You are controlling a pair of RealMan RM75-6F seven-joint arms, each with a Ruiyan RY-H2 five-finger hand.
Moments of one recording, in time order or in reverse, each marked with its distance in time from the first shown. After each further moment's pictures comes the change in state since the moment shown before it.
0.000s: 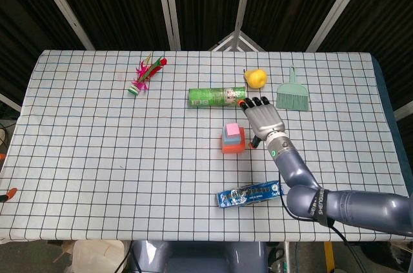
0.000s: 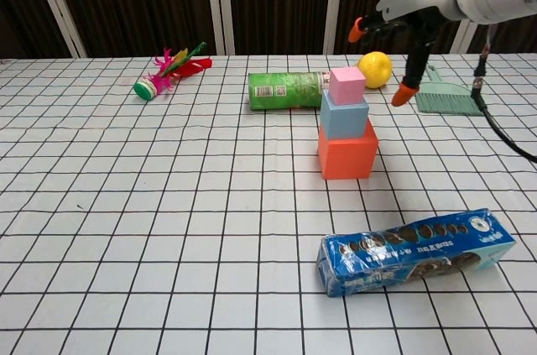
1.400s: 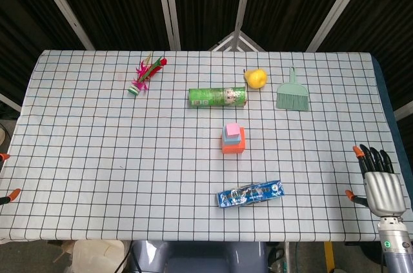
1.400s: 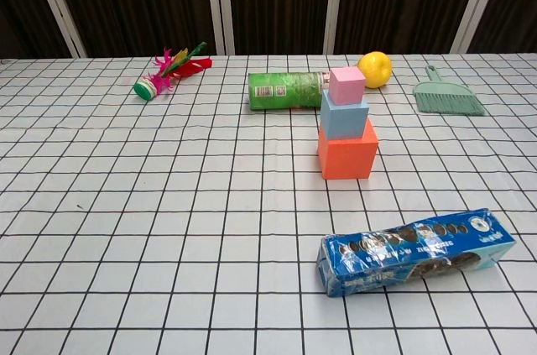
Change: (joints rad) left arm 0.026 0.024 0.023 -0.016 0.107 0.036 -0.089; right arm -1.003 -0.073 -0.215 0.347 -1.069 0.681 0.603
